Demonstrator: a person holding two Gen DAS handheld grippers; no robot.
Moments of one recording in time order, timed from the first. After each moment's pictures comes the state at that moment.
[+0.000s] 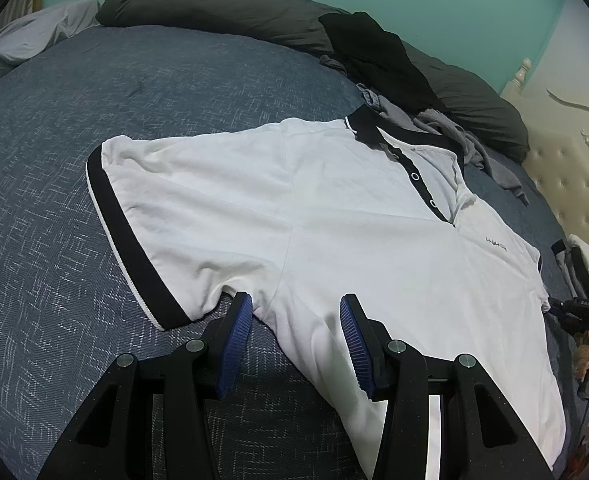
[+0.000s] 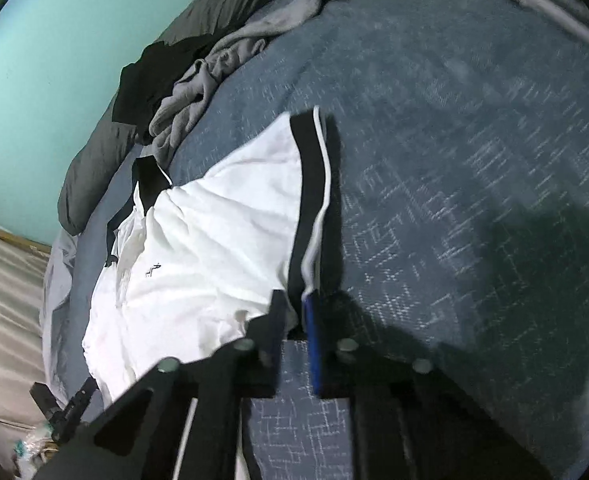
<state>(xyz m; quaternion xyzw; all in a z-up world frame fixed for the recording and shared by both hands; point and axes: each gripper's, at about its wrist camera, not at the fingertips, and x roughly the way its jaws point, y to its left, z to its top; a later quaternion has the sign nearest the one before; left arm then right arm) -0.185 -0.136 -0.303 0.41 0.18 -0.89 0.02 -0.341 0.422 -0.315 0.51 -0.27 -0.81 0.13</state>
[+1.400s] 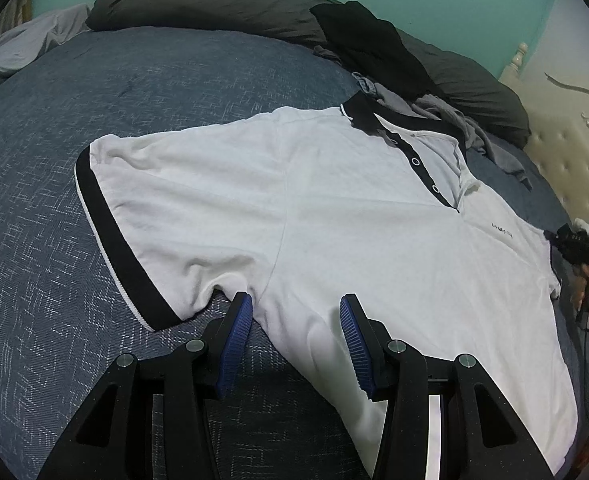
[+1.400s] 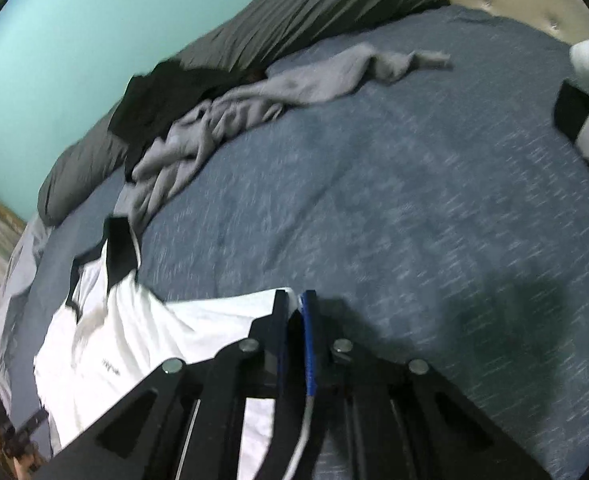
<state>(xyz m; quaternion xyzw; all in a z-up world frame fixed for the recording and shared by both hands) -0.188 -0.126 -0.312 0.43 0.16 -0.89 0.02 -0.446 0.436 -0.300 0.44 -0.17 -0.88 0.12</state>
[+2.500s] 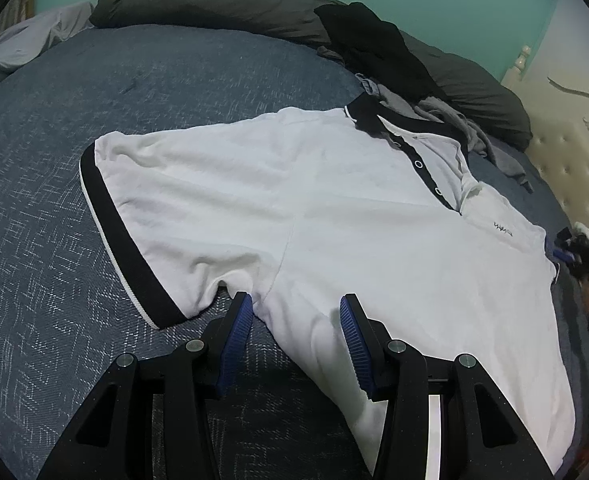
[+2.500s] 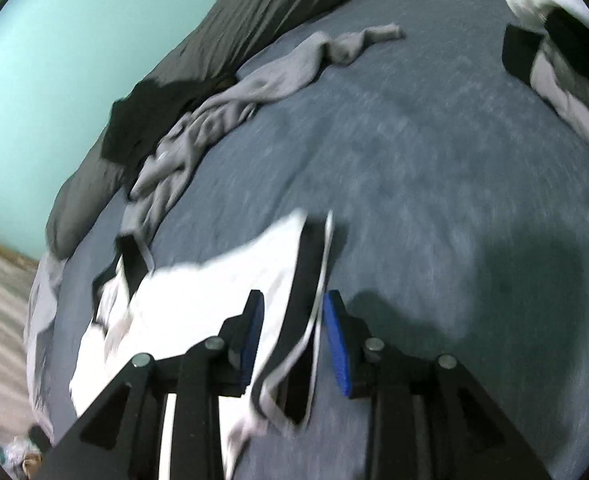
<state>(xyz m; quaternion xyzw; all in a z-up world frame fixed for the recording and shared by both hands) -0.186 -0.129 -0.310 0.42 0.16 -0.89 0.02 -0.408 0.454 -0.301 0.47 -0.25 -0.84 0.12</state>
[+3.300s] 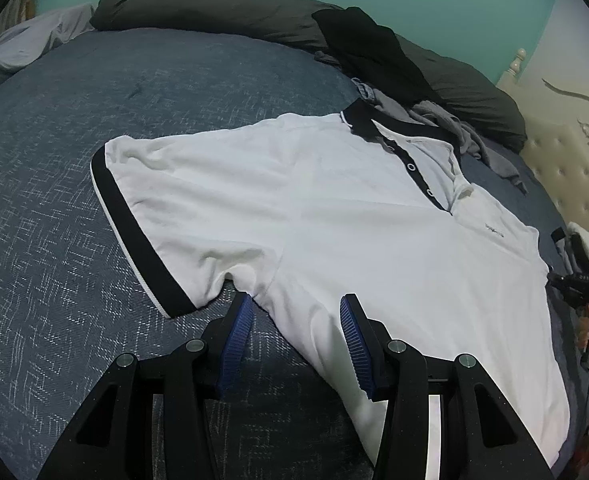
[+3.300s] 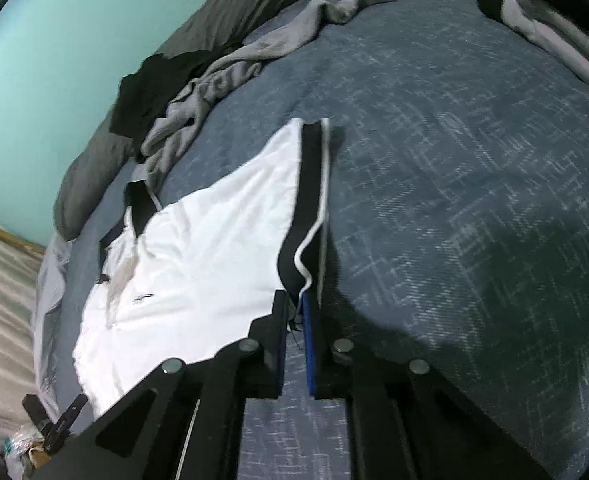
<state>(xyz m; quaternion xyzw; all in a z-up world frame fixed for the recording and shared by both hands) -0.174 -0.131 -0.300 0.42 0.16 -0.89 0.02 -0.368 0.440 -0.329 0.49 -0.26 -0.82 0.13</state>
